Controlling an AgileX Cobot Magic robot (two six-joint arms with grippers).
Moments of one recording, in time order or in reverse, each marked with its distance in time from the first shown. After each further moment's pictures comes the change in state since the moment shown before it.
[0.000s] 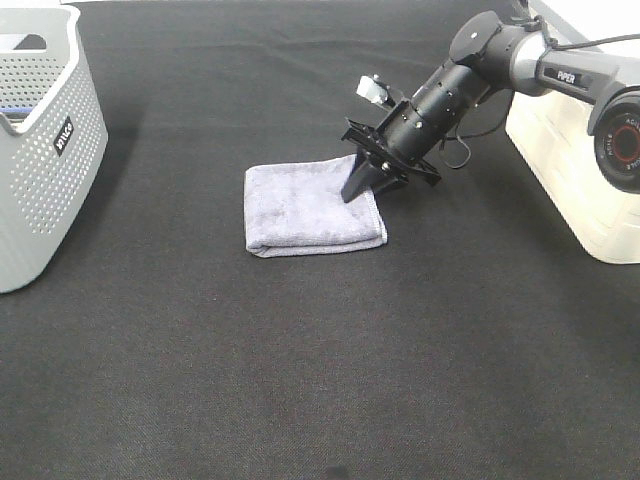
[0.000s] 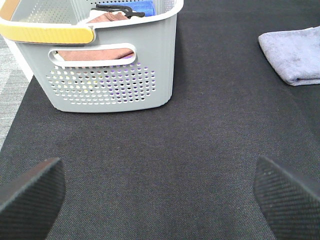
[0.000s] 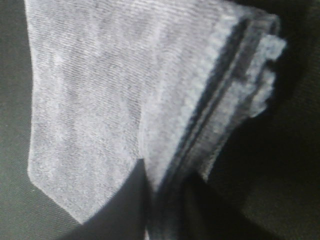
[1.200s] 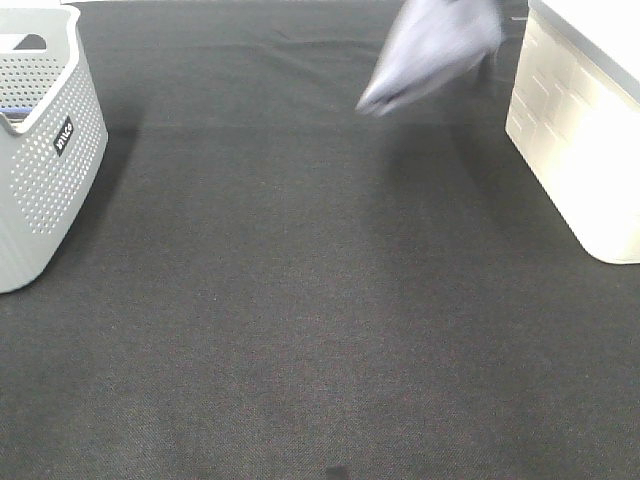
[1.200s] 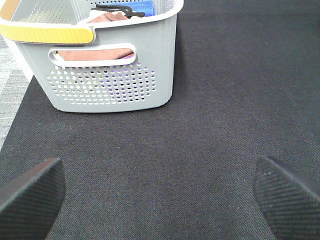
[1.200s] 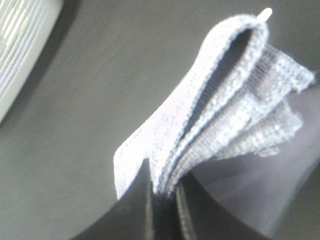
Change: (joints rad) left arm 0.000 0.000 0.000 0.000 0.000 0.000; right arm -0.167 -0.530 0.000 -0.172 0.005 -0.100
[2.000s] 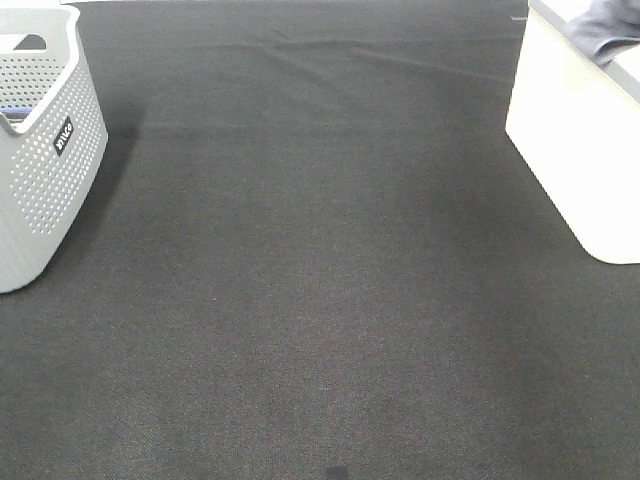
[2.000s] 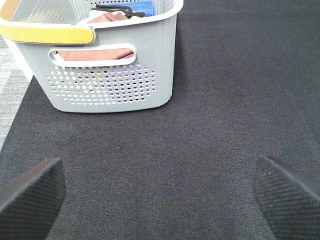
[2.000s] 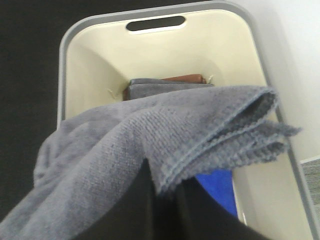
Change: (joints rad) left arm 0.000 0.000 0.000 0.000 0.000 0.000; right arm -0.338 -0.171 0.000 -0.327 -0.003 0.131
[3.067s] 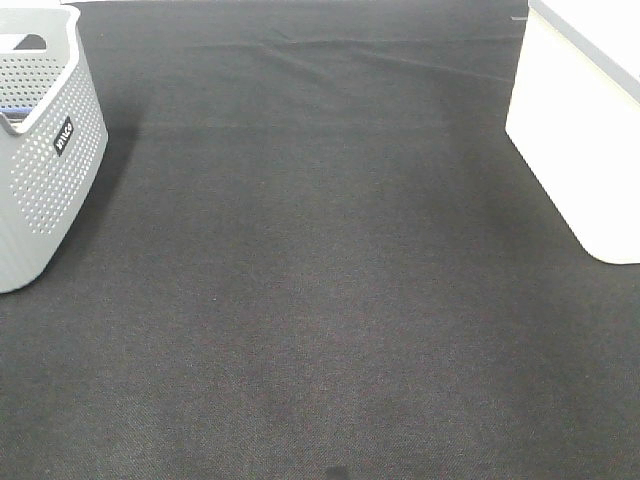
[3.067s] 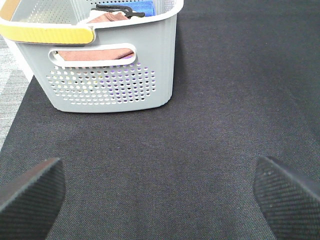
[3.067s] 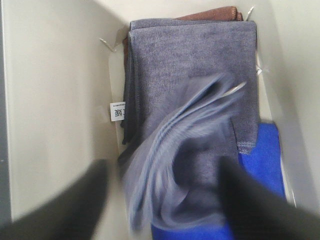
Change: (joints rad) left arm 0.000 0.000 0.000 0.000 0.000 0.000; right arm -0.001 0.232 0.000 0.048 0.003 0.025
